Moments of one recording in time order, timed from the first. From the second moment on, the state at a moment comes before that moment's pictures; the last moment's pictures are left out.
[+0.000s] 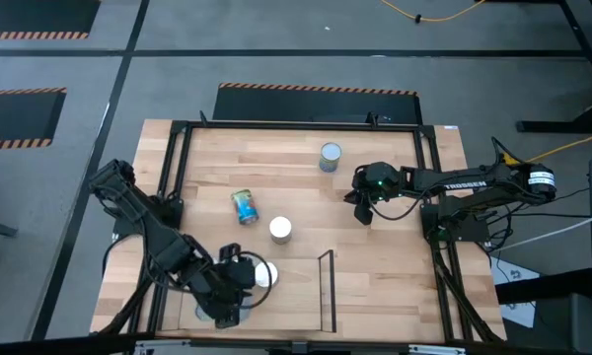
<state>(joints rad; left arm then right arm) -0.72 1.60 1.54 -0.91 -0.27 -0.84 -0.22 1.21 0.48 -0.04 -0.10 0.15</state>
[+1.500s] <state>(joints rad) 0.23 1.40 1.57 -1.42 0.03 0.04 -0.22 1.22 0.48 -0.02 -0.10 0.15</state>
